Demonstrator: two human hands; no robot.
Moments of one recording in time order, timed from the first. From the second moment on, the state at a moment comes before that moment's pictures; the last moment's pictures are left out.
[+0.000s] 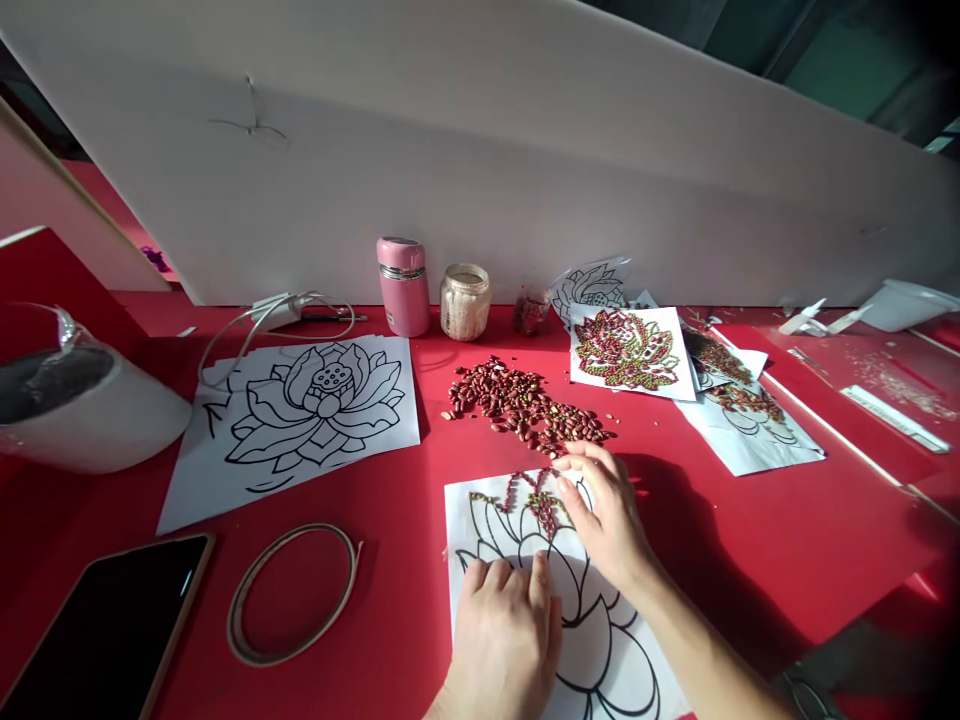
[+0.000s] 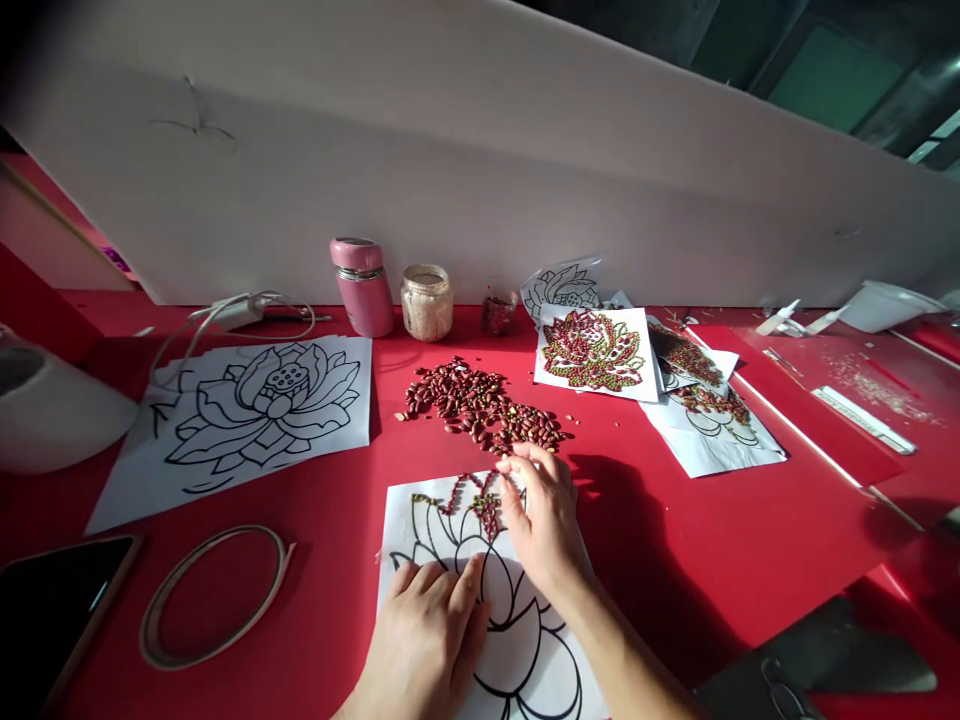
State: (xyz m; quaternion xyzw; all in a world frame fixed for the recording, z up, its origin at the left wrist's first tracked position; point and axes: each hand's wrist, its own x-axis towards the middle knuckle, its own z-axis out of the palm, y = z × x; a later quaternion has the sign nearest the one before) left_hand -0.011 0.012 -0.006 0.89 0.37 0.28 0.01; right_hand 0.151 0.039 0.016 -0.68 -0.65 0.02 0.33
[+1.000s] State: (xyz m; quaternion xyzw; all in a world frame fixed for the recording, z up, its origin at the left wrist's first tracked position) left_hand -0.011 0.008 0.001 0.90 0.38 0.23 0.05; right_hand 0.179 0.097 0.026 -0.71 -0.67 0.07 0.20
